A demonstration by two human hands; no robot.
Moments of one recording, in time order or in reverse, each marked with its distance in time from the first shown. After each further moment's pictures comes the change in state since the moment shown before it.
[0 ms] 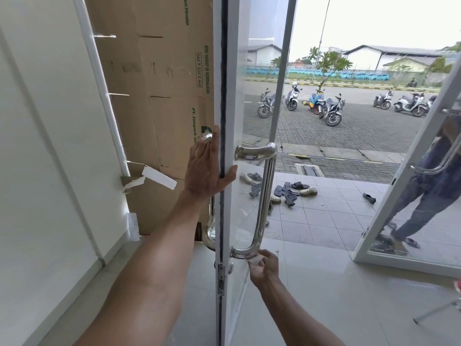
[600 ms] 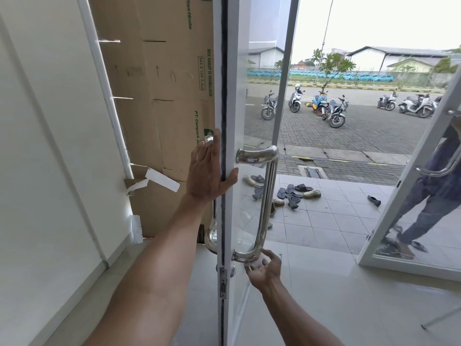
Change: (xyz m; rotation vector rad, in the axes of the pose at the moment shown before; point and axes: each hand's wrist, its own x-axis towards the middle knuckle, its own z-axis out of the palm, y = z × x) left_hand -0.002 0.000 0.001 -0.003 -0.001 -0.021; right_hand -0.013 -0.002 0.005 0.061 -0.023 0.092
